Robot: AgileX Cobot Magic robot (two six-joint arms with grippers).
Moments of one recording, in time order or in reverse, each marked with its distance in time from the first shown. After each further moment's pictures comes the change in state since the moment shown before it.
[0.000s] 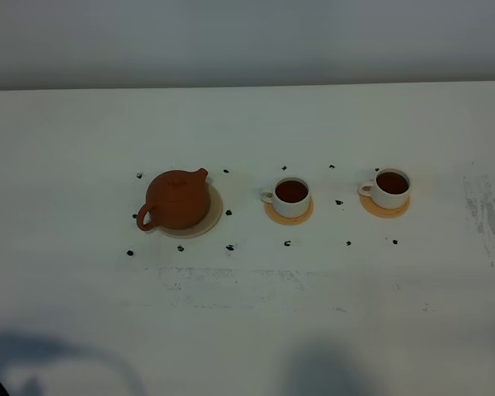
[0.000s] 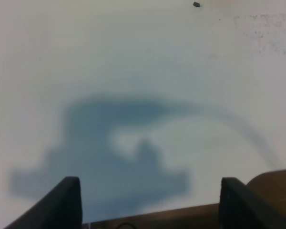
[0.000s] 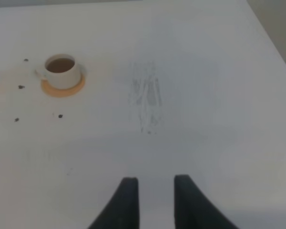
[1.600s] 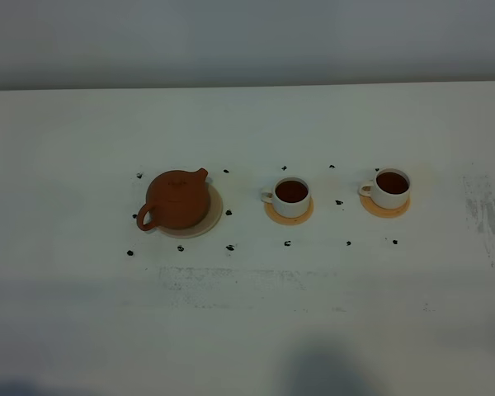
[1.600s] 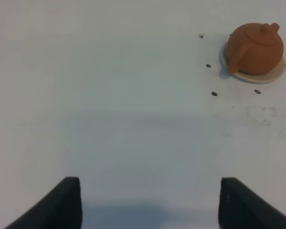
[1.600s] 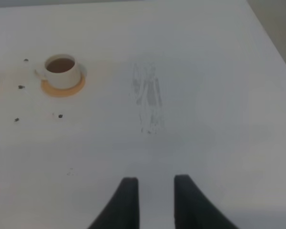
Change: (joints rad) left arm 0.095 -0.323 0.000 0.013 0.002 -0.039; right arm 0.000 0.000 0.000 0.000 -0.001 0.000
